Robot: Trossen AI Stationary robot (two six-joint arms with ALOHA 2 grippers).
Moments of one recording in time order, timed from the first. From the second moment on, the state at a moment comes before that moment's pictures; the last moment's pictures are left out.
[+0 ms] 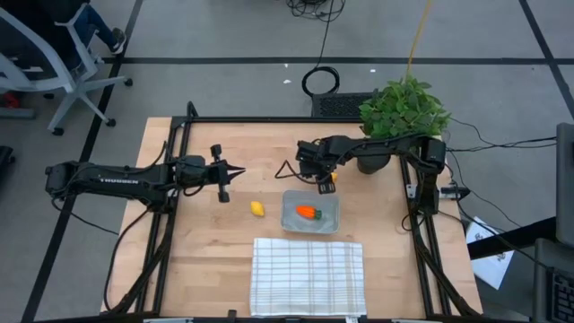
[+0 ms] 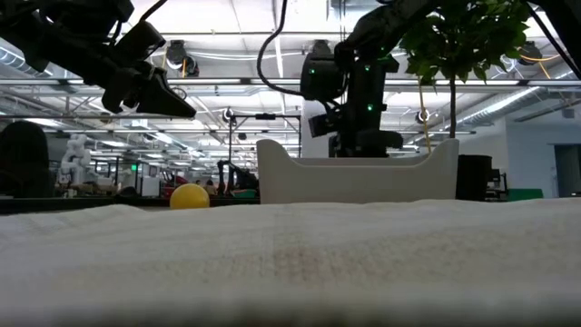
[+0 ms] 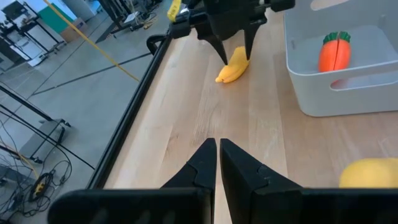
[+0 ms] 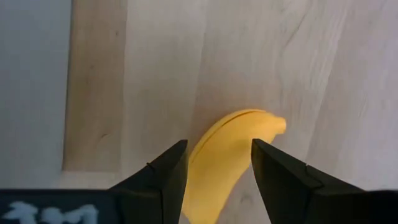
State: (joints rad) left arm 0.15 0.82 0.35 0.10 -0.18 0.39; right arm -0.27 1.90 1.32 -0.82 0.08 -0.40
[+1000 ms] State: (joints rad) left arm 0.15 0.82 0.35 0.10 -0.13 0.40; right arm -0.33 1.90 1.21 -0.74 0.08 -0.17
